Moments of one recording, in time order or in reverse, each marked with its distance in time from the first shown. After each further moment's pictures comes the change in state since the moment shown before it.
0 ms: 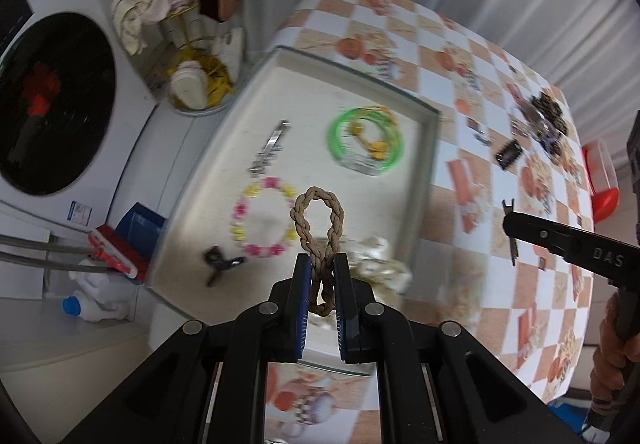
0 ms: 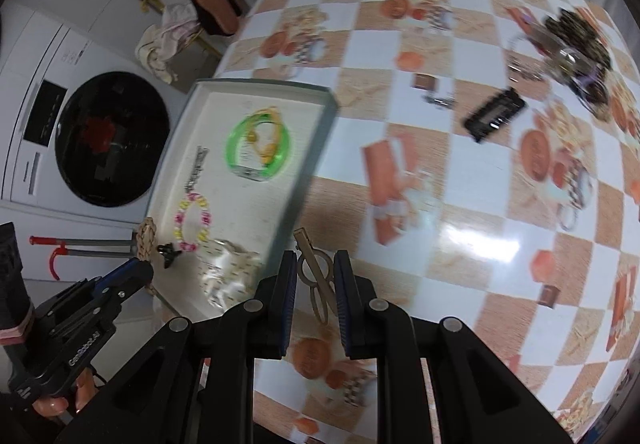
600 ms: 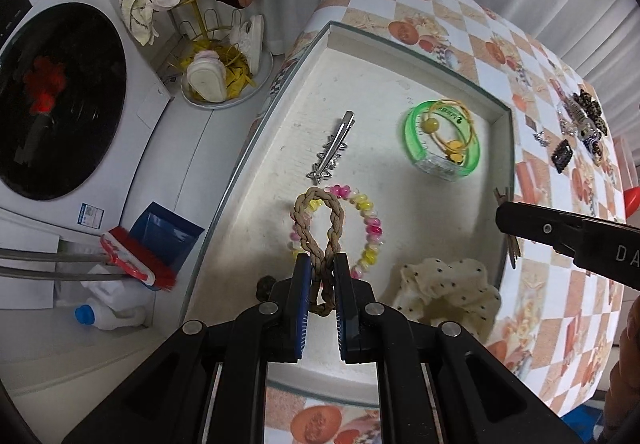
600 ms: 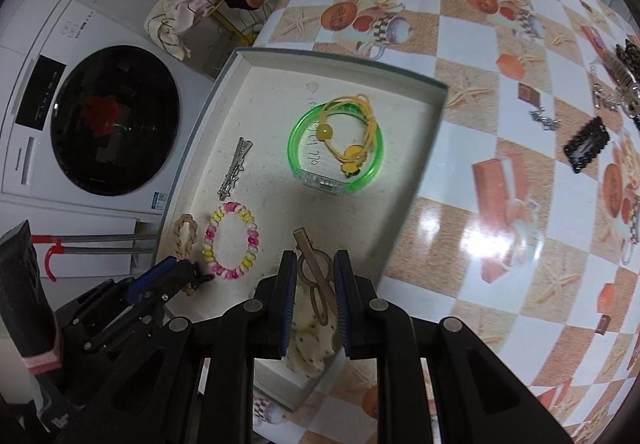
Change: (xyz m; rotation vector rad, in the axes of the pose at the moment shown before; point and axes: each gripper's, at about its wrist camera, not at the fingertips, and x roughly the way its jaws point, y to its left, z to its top) left arm 0.051 0.041 0.018 0.023 0.031 0.058; right arm 0.067 0.069 0.026 -0.034 0.067 0.005
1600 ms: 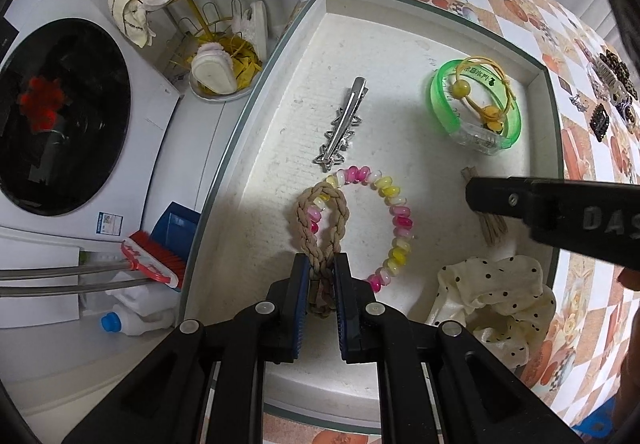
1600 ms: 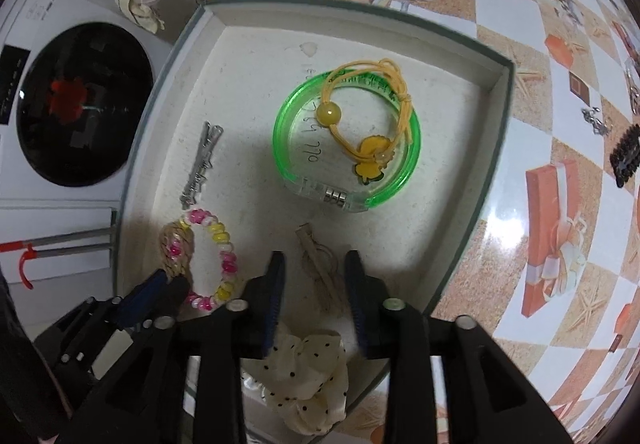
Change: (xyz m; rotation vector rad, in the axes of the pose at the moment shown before) left arm 0.035 -0.010 0.004 0.076 0.066 0.109; right arm 0.059 0.013 0.023 0.015 0.097 -0.062
